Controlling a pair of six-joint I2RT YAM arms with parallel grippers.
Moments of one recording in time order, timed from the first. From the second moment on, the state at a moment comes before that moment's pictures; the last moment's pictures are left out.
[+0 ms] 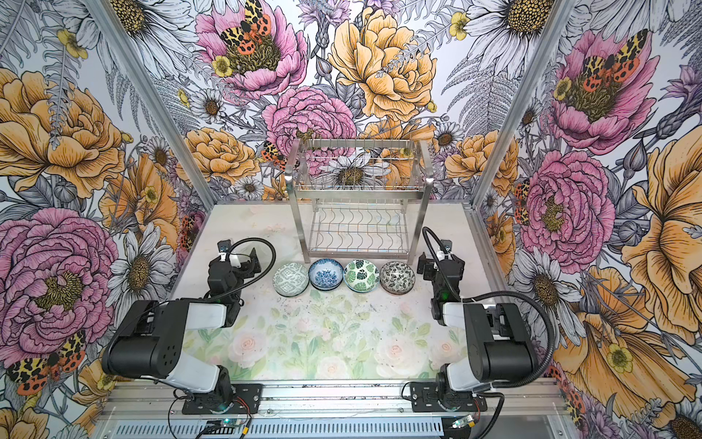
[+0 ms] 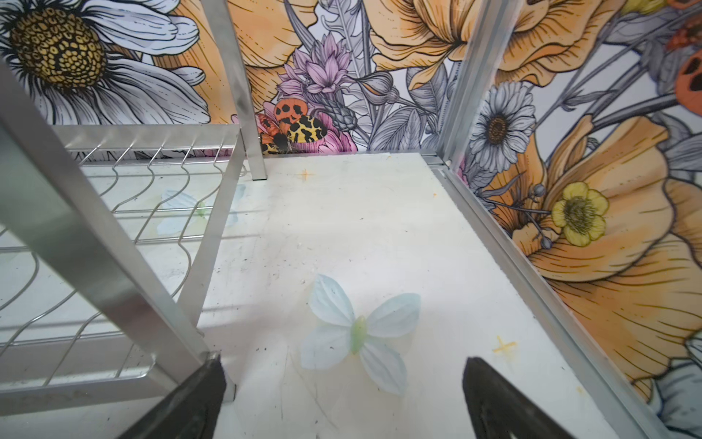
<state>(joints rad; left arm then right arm) -0.05 1.45 0.38 0.90 -0.26 -0.05 0.00 1.40 0.39 0.70 0.18 0.02</state>
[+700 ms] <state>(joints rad) -0.27 1.03 0.87 -0.16 -0.39 -0.23 0.43 1.06 0.85 -0.11 0.36 0.07</state>
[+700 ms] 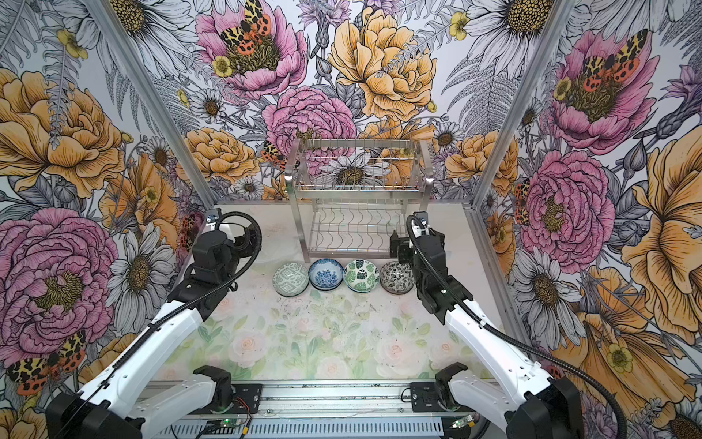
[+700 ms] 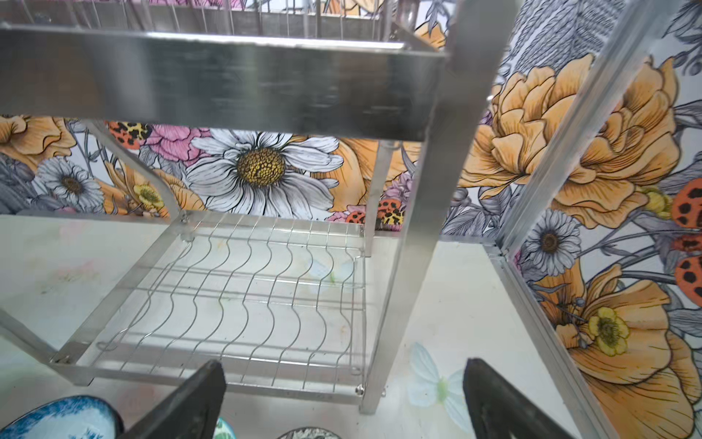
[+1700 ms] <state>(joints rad) -0.33 1.21 0.79 -0.47 -0.12 -0.41 0.51 1.22 0.98 -0.29 0.34 0.08</state>
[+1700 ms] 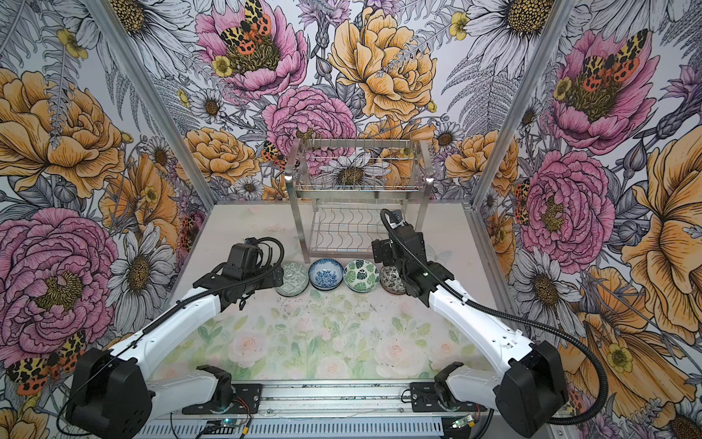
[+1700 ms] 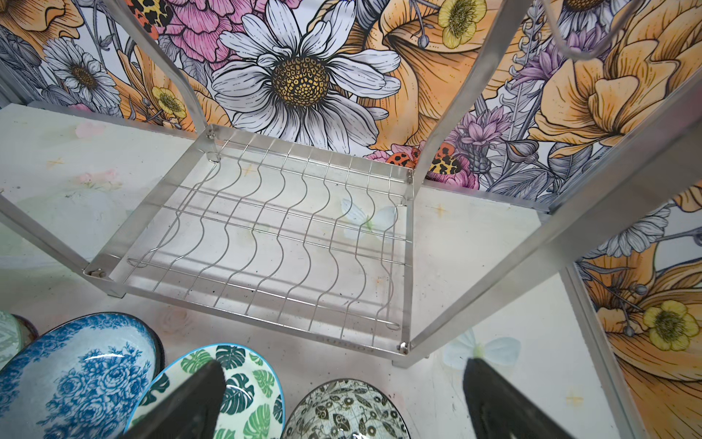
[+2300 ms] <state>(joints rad) -0.33 1.27 0.74 -0.43 -0.08 -0.43 0.51 1.26 0.98 -0.29 0.34 0.08</state>
